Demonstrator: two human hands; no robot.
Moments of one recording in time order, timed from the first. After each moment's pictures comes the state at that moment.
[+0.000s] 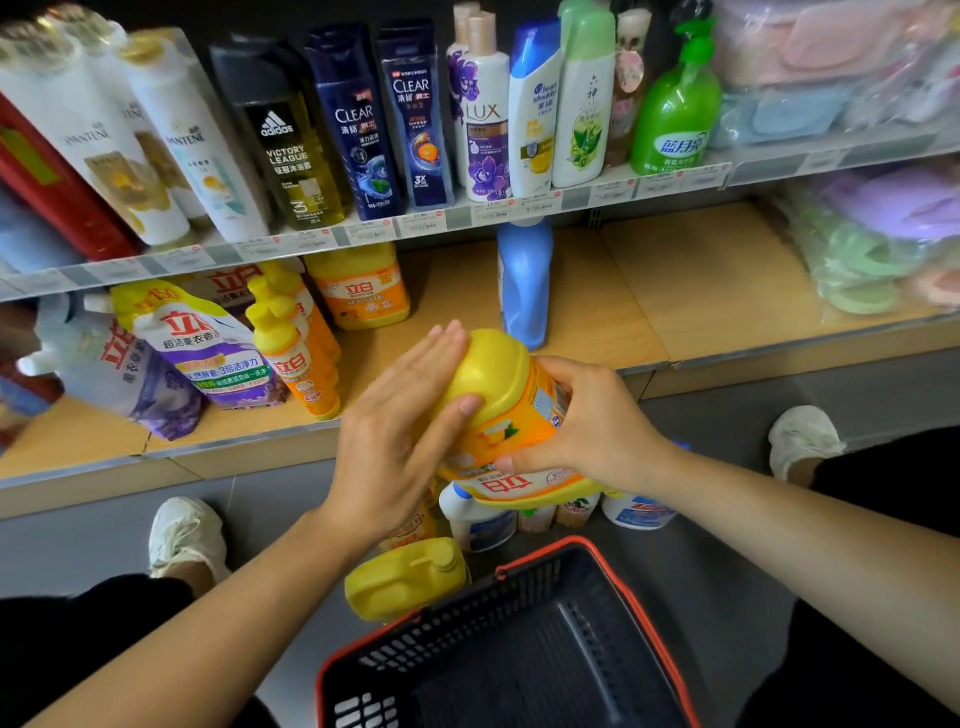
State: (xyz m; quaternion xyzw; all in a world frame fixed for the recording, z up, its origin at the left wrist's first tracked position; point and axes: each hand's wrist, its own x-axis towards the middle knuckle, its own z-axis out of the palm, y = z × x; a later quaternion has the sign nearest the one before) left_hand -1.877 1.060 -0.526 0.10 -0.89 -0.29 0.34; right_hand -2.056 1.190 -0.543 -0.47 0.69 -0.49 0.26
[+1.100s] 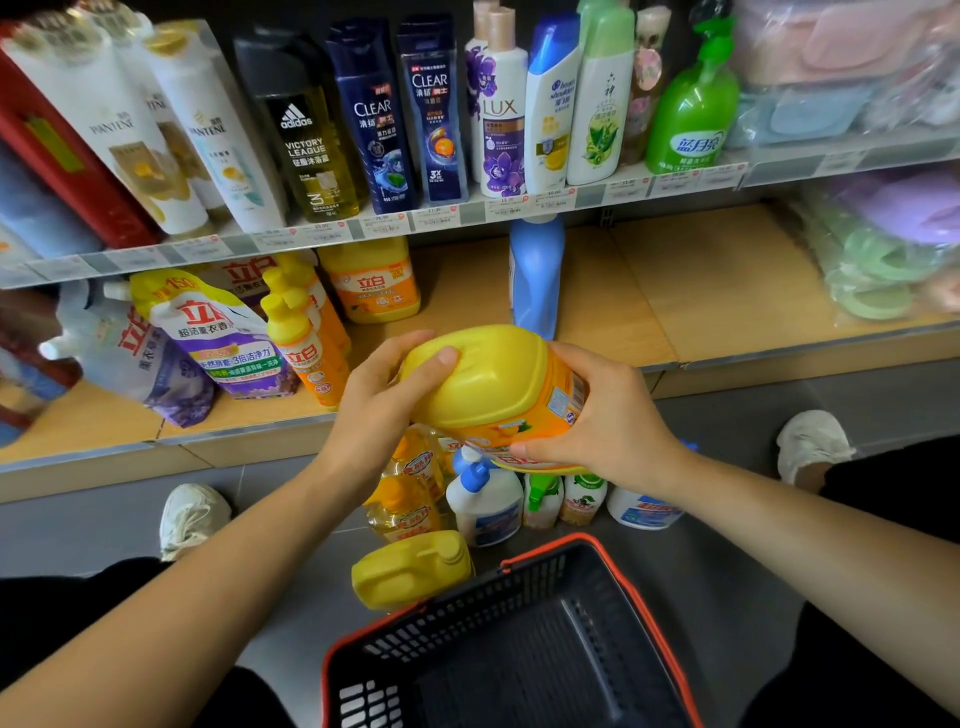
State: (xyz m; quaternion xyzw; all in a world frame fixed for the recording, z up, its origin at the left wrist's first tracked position) left_hand -1.881 1.036 -0.528 0.33 -0.66 -0.63 0.23; right_hand -2.053 1.195 -0.545 -0.50 0.69 -0.49 0.18
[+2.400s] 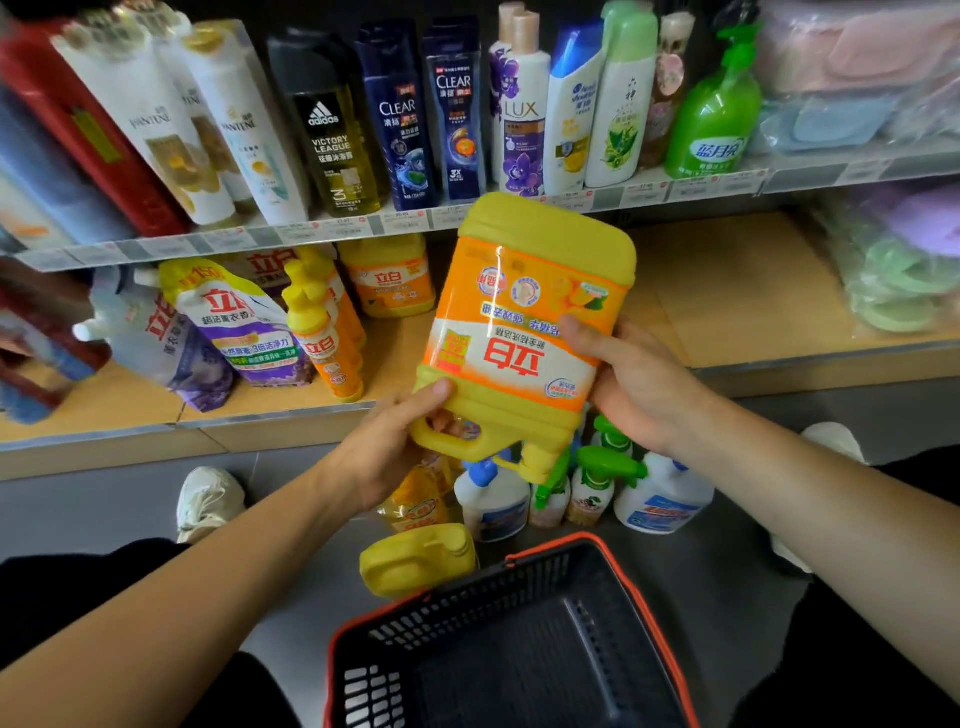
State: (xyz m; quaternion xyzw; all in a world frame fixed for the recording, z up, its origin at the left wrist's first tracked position) left_hand -1.868 1.031 -0.558 0.30 -0.54 -0.78 0.11; right_hand -2.073 1.171 -0.523 -0.22 0.48 -0.69 0.49
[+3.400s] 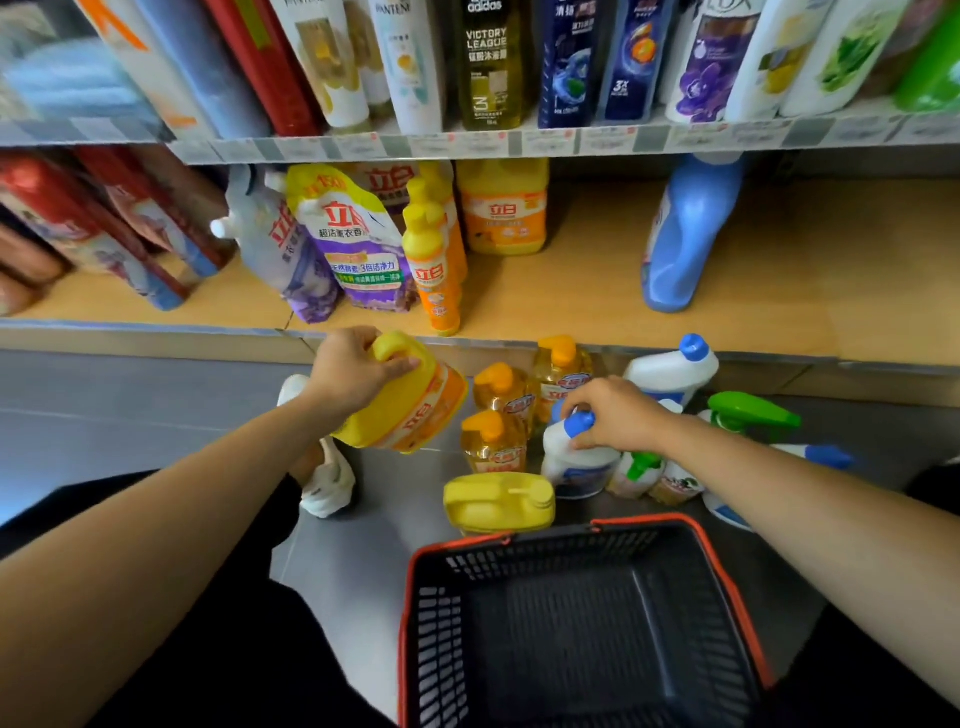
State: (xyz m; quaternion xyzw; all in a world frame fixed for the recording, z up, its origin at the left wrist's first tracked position) left_hand -1.752 0.921 -0.609 0.54 -0.75 -0.34 0.16; right_hand -2.040 1.090 -0.675 -0.62 0.72 -0.08 0.30
